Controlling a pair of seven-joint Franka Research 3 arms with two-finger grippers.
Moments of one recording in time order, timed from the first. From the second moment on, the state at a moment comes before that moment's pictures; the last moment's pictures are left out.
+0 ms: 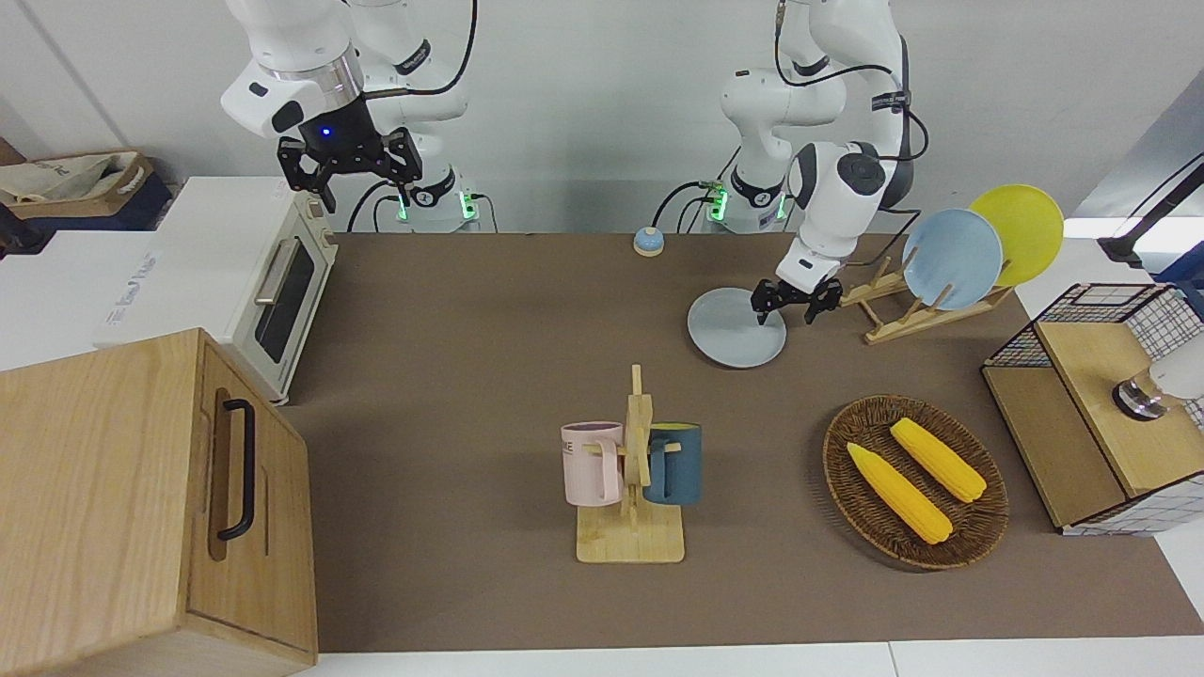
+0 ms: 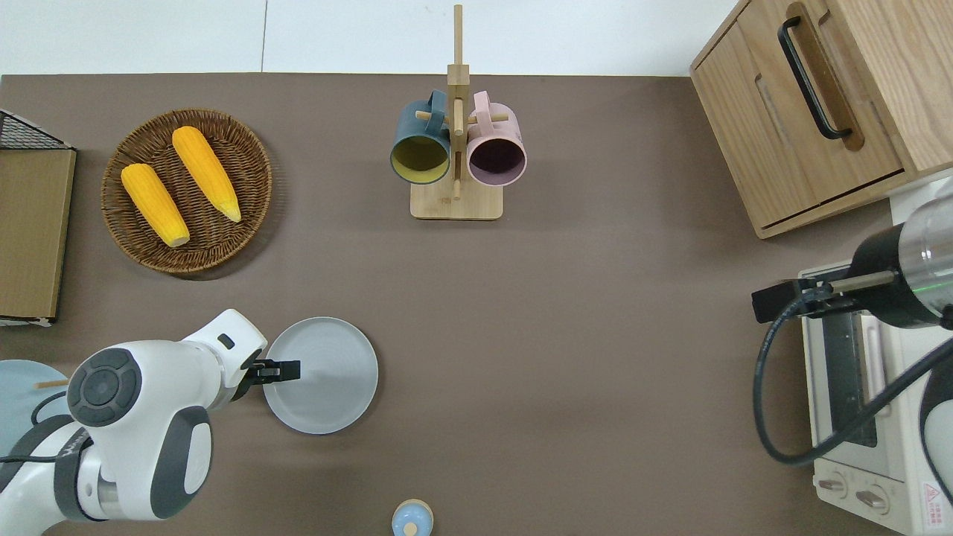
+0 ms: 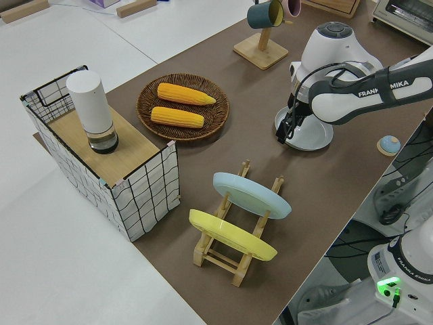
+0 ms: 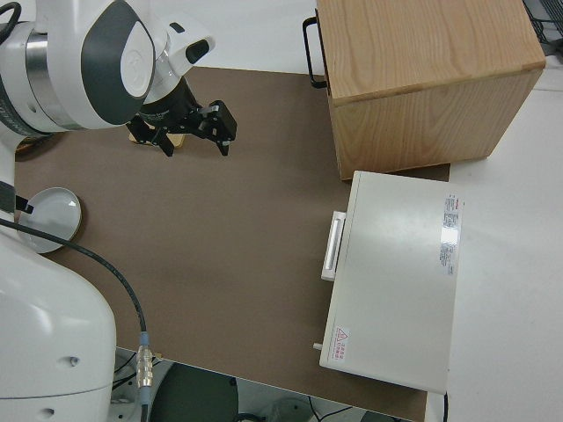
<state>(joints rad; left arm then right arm) -0.10 -0.13 -0.04 -2.53 -0.08 2.43 -0.08 0.02 -0.01 0.12 -1.47 0.00 1.39 0.03</state>
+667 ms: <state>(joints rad) -0.12 -0.08 -0.04 -2.54 -0.08 2.49 -0.11 0.02 -0.01 0.12 -1.47 0.00 1.39 0.03</state>
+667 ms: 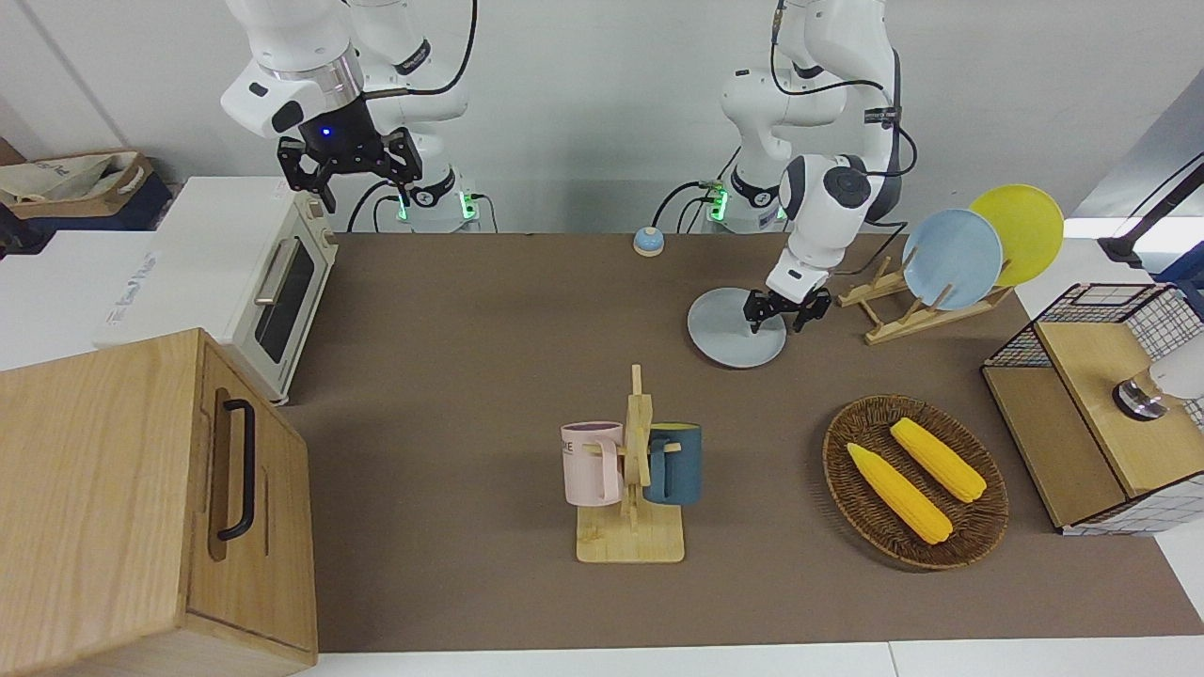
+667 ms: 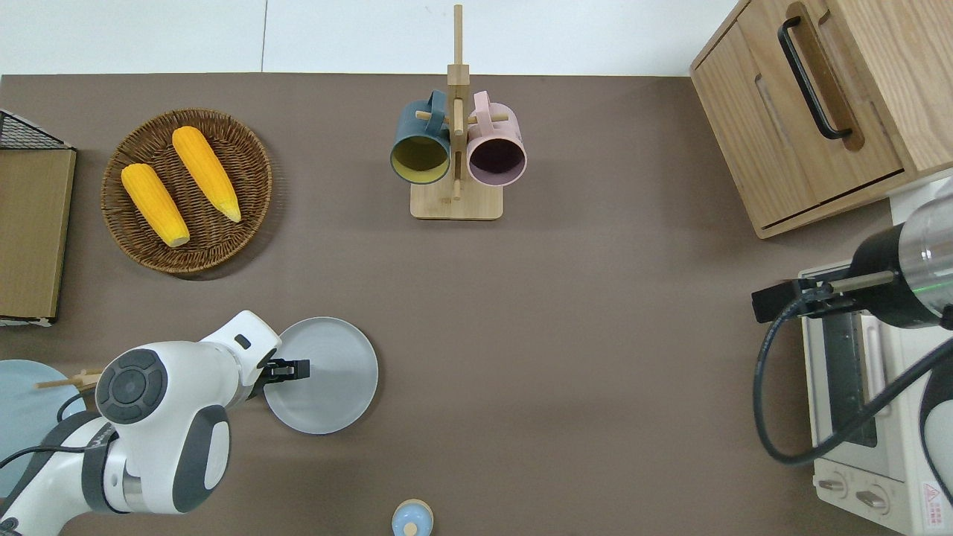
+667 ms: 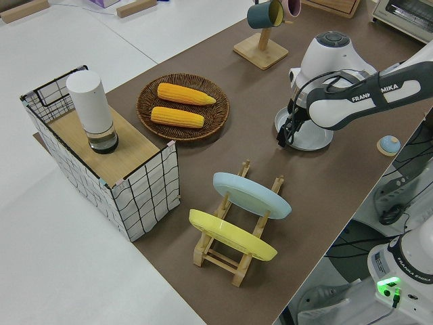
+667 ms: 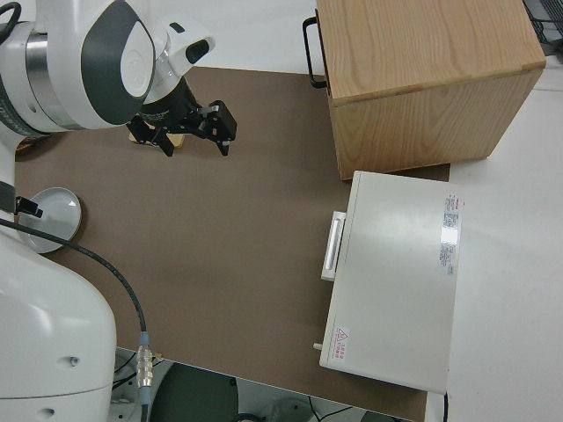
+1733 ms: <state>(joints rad) -0.14 -0.08 -0.04 -2.54 -0.08 2.49 -0.15 0.02 -0.01 0.12 -1.47 0.00 1.39 0.03</state>
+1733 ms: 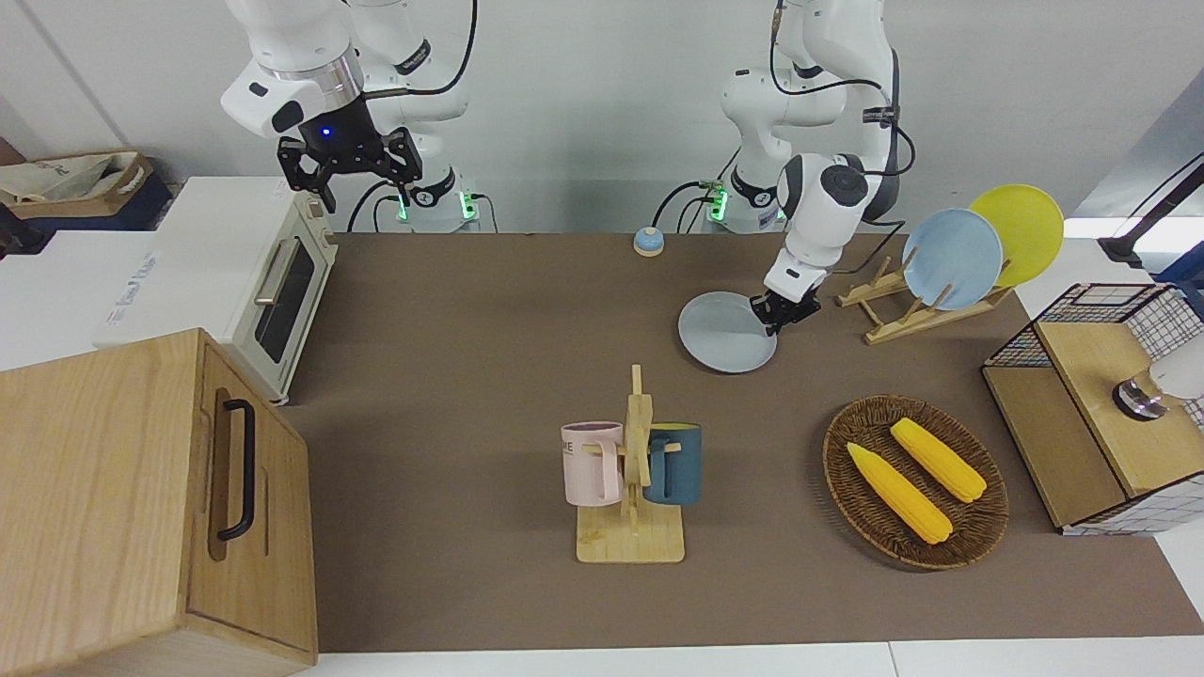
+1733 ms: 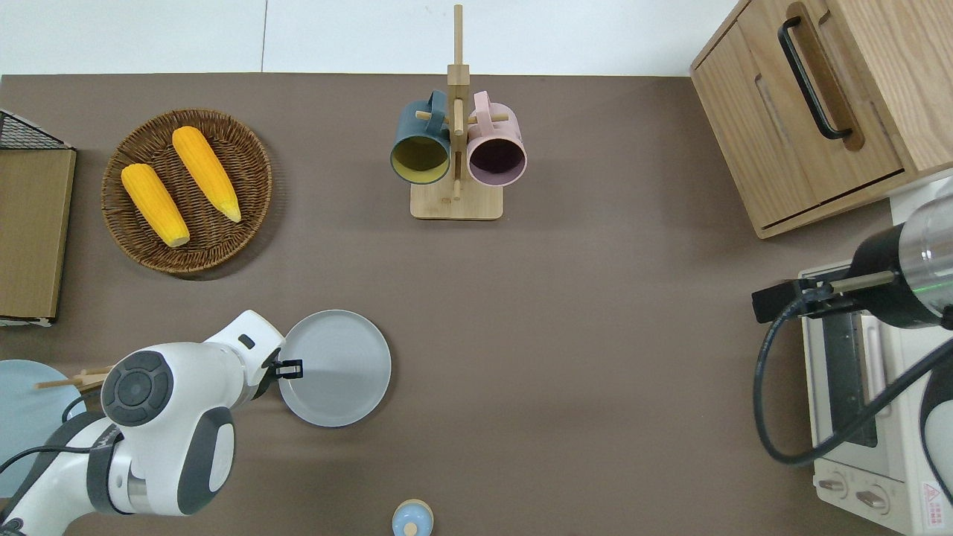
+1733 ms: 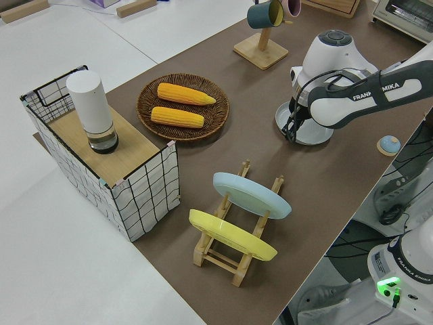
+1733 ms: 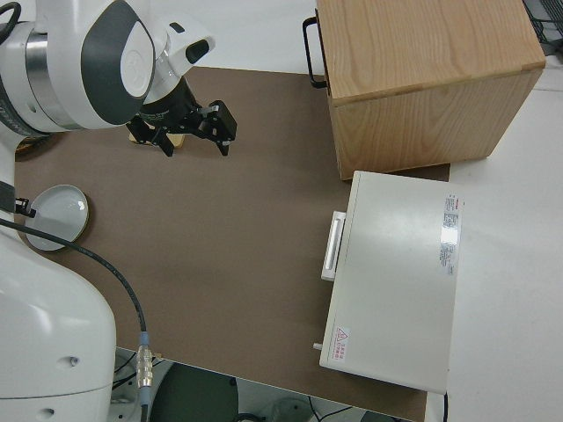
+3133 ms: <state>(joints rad) -0.44 0.01 -0.22 -2.42 -0.02 2.51 -1.09 0.02 -0.01 0.12 -1.47 0.00 1.39 0.03</state>
